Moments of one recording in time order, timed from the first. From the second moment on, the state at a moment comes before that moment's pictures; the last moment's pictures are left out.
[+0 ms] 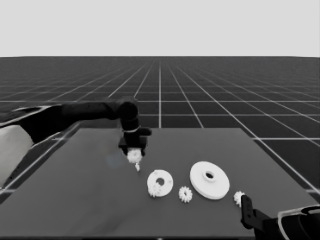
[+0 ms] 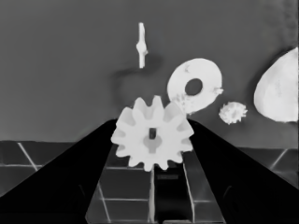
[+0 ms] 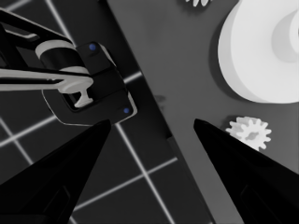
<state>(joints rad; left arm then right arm) -0.22 2.75 -1.41 -0.04 1.58 -1.37 -0.35 1.76 -0.39 -0.70 -1.18 0.32</state>
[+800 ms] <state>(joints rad) 0.12 3.10 -1.97 0.27 1.44 -1.14 -0.35 1.76 -0.39 -0.70 -1.18 0.32</state>
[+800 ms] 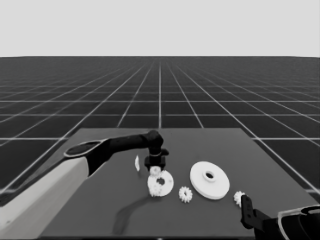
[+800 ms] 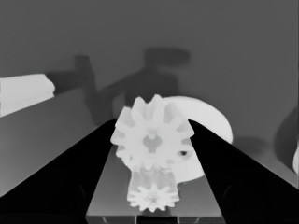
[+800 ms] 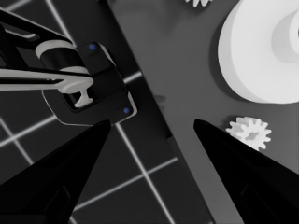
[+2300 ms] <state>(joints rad) -0.34 1.77 -0.43 0.31 0.68 0.33 -0.35 1.76 -0.39 -0.70 -1.18 0.32</state>
